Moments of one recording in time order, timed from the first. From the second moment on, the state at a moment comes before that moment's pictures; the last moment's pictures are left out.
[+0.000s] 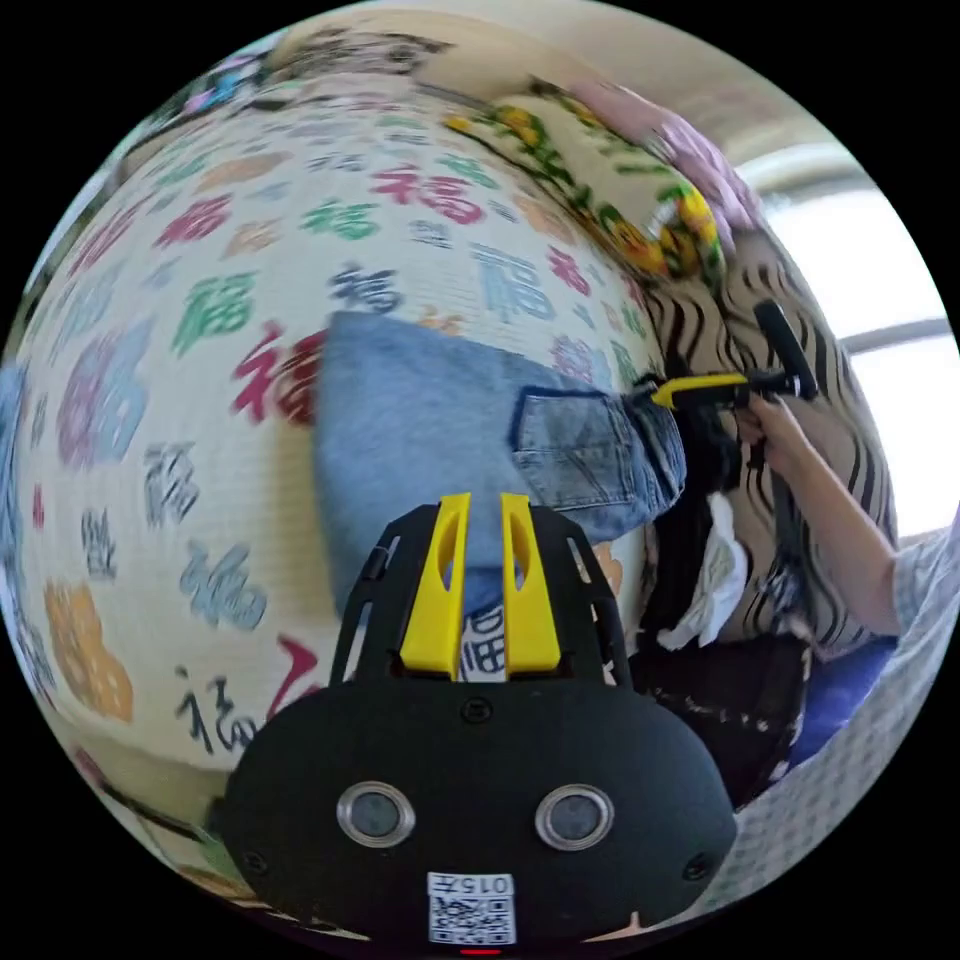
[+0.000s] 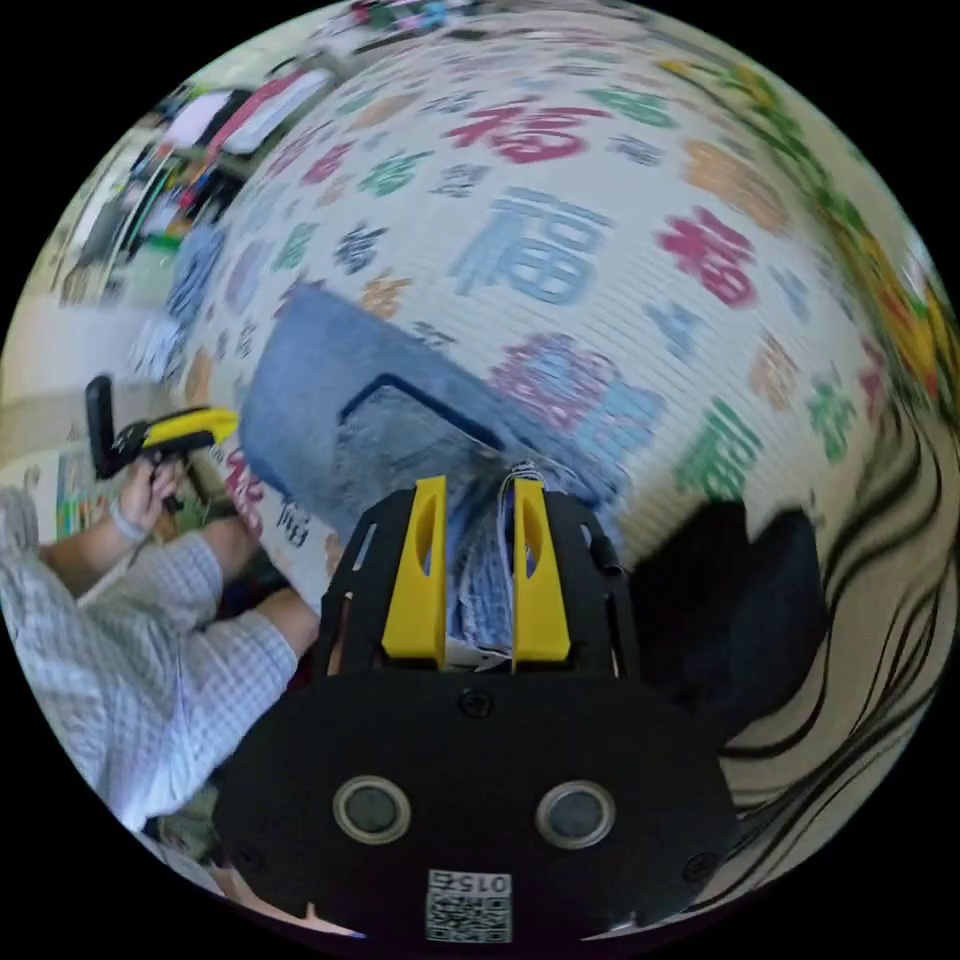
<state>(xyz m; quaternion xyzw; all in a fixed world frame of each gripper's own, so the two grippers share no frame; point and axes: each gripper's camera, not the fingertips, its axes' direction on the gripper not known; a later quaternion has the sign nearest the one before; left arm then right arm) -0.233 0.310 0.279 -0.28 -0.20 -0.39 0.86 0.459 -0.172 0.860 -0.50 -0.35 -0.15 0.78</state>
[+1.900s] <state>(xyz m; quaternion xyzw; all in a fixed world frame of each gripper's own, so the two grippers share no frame) -0.324 0.424 0.116 -0.19 -0.02 -0.52 0.83 0.135 -0.241 0.922 -0.59 -0.42 -0.40 0.56</state>
